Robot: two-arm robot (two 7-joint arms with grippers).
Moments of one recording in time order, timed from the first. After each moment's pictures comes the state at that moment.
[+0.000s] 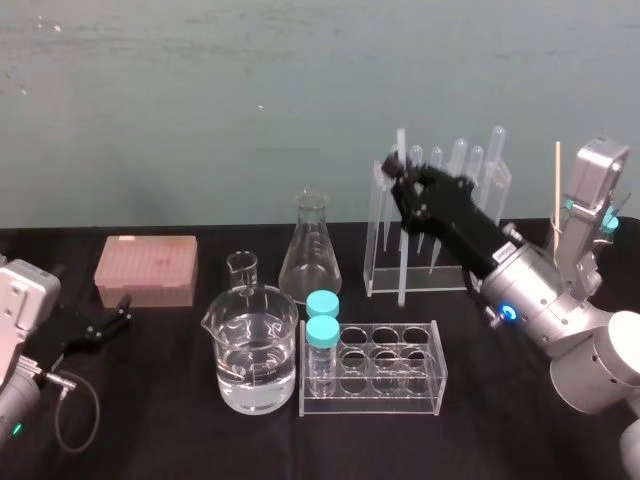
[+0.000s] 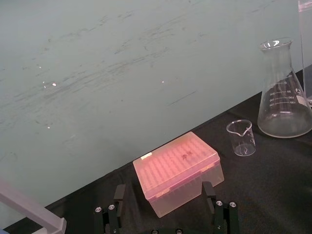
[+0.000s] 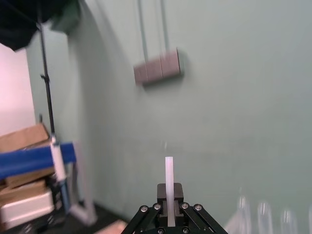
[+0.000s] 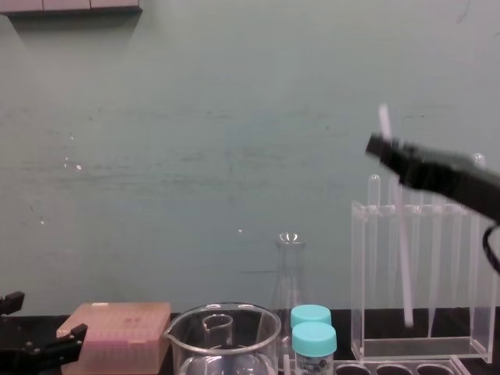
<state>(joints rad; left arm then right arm) -0.20 0.60 0.45 -1.41 -0.25 -0.12 0.03 0.35 0.32 -0.30 -1.35 0.60 -0.24 0.53</state>
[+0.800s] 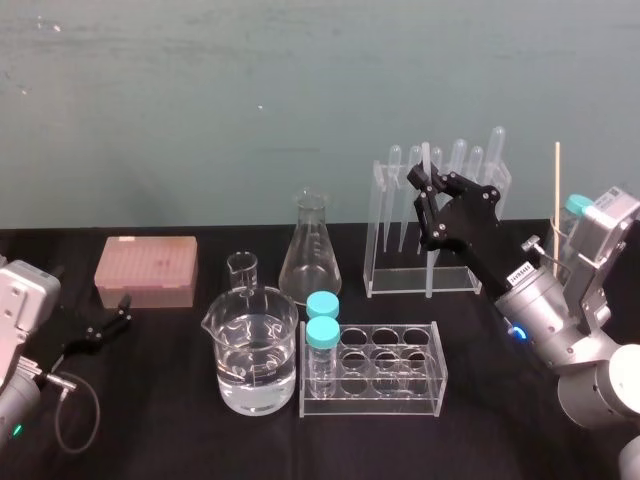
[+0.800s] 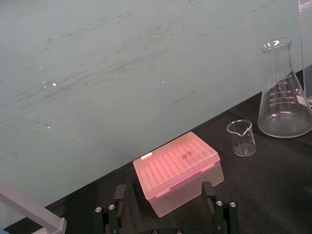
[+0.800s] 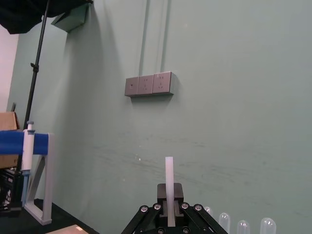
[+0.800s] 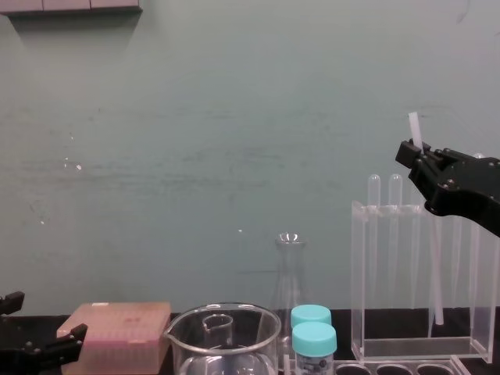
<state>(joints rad) -0.20 0.60 0.45 -1.41 -0.25 -0.12 0.03 0.34 0.28 -0.24 -1.23 0.41 -0.54 0.54</state>
